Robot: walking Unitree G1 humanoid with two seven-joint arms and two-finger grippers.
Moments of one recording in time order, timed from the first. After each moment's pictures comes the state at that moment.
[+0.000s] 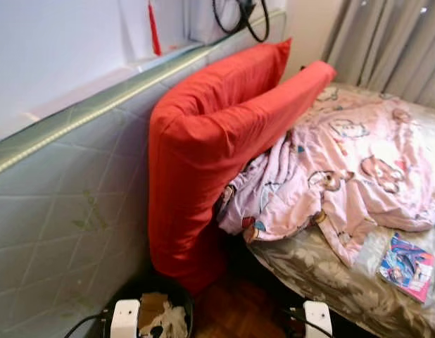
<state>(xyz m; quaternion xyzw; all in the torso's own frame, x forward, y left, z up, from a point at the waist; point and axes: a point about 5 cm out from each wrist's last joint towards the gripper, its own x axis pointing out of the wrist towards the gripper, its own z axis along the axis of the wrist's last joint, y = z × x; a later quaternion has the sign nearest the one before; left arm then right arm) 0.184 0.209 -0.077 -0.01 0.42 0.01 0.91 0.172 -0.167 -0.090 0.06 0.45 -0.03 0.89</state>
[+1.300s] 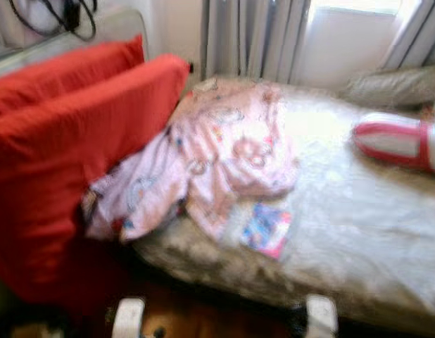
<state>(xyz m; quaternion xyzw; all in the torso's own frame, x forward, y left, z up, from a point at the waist) 0.181 0.208 -0.079 0.00 0.43 0.00 0.90 0.177 -0.165 -0.088 0.07 0.44 -0.04 0.89</state>
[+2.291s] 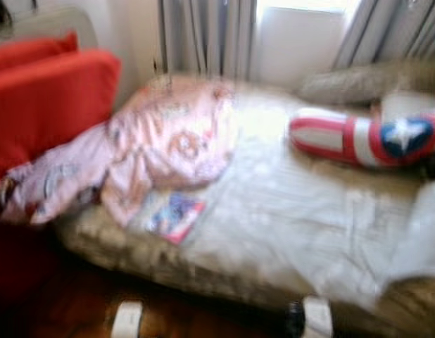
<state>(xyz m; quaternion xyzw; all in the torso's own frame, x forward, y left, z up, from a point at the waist) 0.178 0.212 -0.080 0.01 0.43 -0.01 0.90 0.176 -0.163 -0.088 0.06 0.44 -0.03 0.90</state>
